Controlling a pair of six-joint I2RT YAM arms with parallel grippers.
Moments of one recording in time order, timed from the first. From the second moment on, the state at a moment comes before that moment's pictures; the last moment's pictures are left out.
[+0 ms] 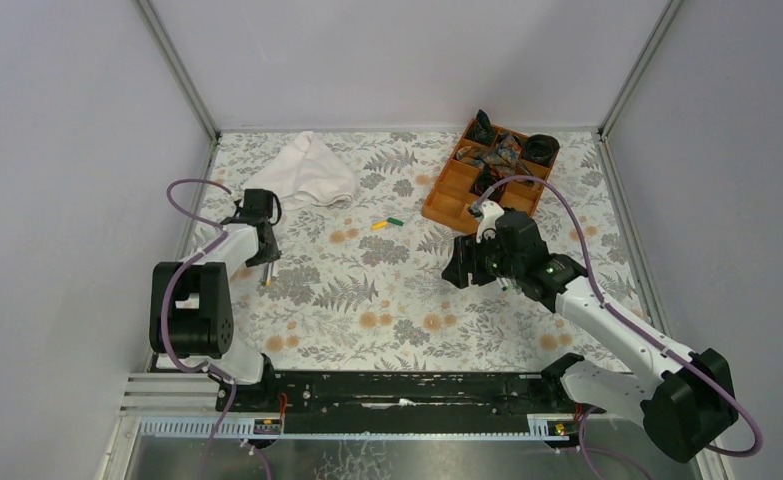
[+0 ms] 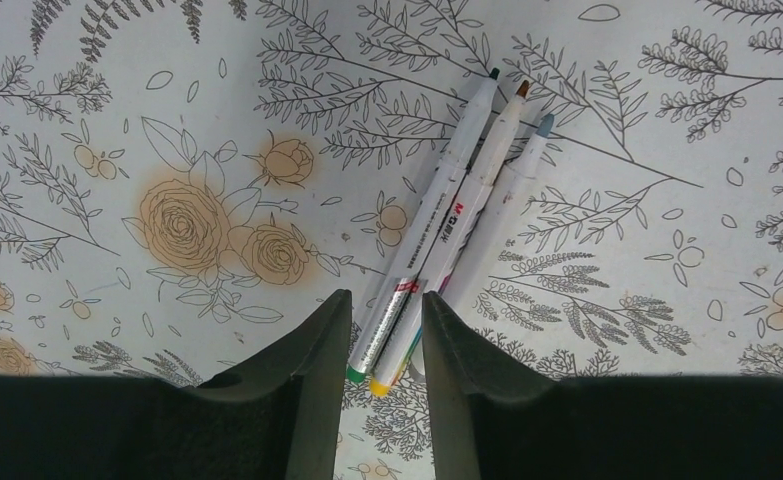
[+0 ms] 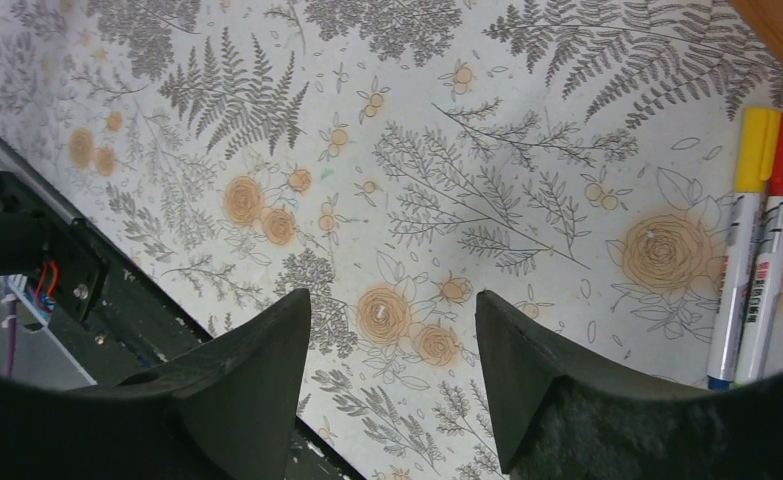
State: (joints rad) left arm 0.03 1.55 0.87 -0.45 -0.29 -0.30; right arm 0.55 1.07 0.73 -0.36 -0.26 0.32
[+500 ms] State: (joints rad) left arm 0.04 1.58 0.88 -0.45 -0.29 -0.29; right arm 0.55 1.05 0.69 -0.32 -0.33 0.36
